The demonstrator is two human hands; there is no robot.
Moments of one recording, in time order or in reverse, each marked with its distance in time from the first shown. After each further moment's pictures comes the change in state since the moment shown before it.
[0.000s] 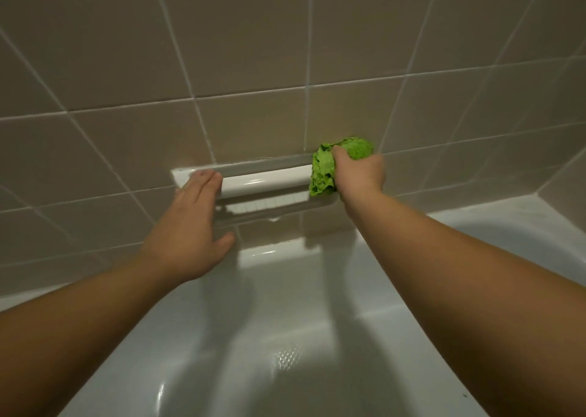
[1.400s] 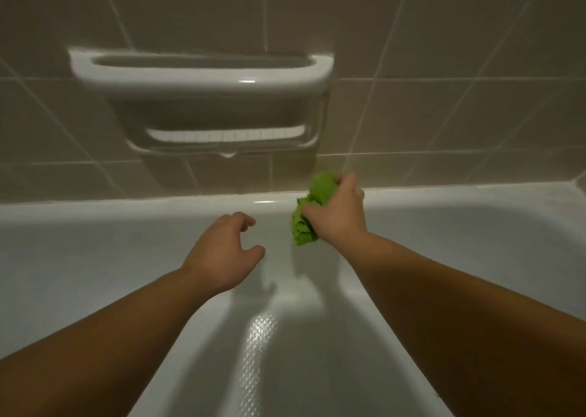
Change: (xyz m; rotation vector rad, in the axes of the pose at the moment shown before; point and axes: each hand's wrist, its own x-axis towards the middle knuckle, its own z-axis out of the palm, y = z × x) left_hand -0.036 0.085 0.200 -0.349 -0.226 -0.375; right_hand 0.020 0.180 -0.044 -0.475 -0.459 -0.174
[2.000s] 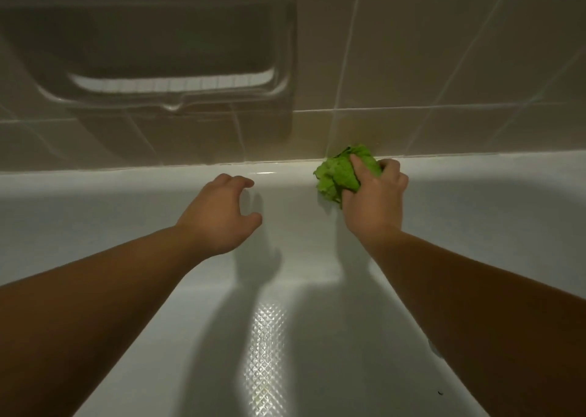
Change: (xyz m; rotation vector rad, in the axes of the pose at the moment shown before) left_hand 0.052 0.021 0.054 0.183 0.011 0.043; right_hand 0.070 0.126 -0.021 -0.484 0.231 -0.248
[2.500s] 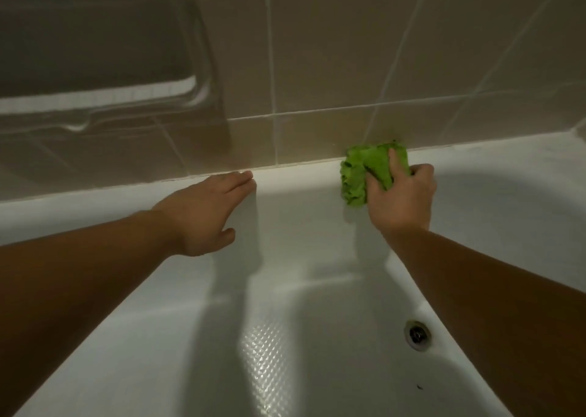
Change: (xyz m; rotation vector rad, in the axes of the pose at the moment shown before) left_hand 0.063 0.024 0.016 0.452 -0.244 0.481; right_hand 0.031 0.095 -0.040 0.065 0.137 0.245
